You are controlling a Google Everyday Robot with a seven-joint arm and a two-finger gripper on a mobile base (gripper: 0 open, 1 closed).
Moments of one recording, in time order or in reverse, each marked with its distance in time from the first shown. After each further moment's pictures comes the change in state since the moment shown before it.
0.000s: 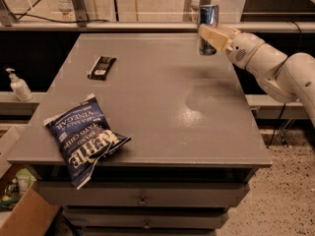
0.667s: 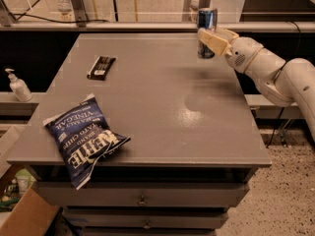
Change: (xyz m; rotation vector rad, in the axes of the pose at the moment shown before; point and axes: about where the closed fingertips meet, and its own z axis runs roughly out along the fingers) arm 0.007 0.004 -0.005 -0.052 -0.032 -0.010
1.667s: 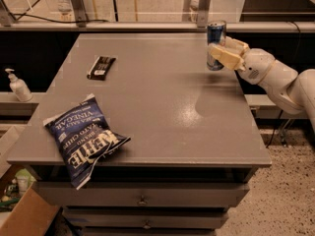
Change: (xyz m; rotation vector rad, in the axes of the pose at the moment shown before) arm 0.016 0.003 -0.042 -0.163 -0.031 -0.103
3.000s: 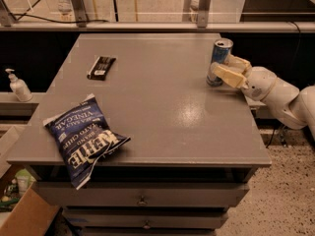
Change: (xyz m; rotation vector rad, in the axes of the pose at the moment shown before) arm 0.039 0.015 -0.036 -0.032 0.022 0.013
